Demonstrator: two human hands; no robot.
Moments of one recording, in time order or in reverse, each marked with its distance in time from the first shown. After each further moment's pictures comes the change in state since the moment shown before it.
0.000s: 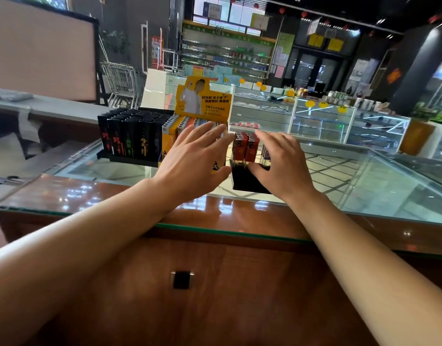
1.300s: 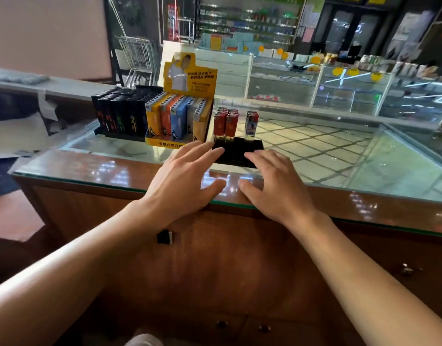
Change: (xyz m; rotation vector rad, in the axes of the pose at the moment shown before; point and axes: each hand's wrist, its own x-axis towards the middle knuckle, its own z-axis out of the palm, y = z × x) left_hand -0.044 0.086 -0.010 -0.107 -0.153 -0.219; right_hand -0.083 0.017 -0.051 0.192 -0.306 0.025
